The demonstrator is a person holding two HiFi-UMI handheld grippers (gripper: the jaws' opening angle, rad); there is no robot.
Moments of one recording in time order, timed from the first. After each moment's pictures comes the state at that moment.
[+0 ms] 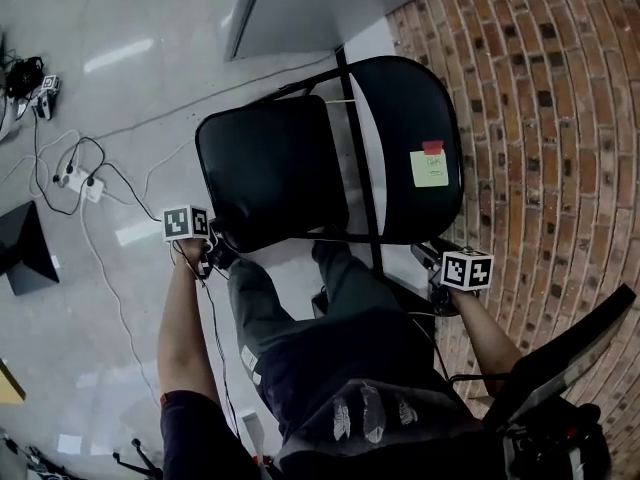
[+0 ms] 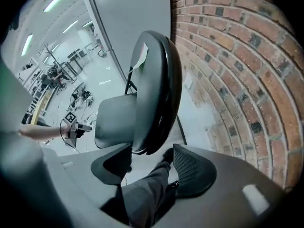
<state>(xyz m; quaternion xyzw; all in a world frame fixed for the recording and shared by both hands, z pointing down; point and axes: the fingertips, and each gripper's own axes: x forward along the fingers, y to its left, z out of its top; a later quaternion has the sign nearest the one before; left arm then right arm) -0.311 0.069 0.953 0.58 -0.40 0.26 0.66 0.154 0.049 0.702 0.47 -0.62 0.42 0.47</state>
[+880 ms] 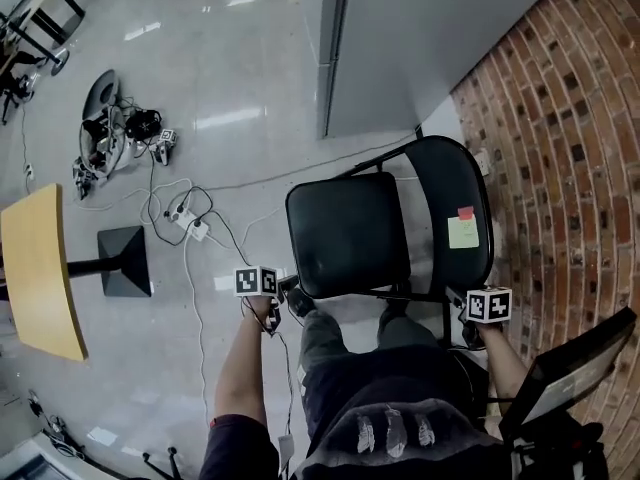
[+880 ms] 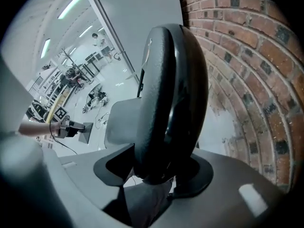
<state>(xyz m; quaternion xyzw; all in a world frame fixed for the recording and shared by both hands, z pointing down) -0.320 0.091 0.834 0.56 -0.46 0.25 0.64 0.134 0.015 0.727 0.40 -0.68 0.42 0.44</state>
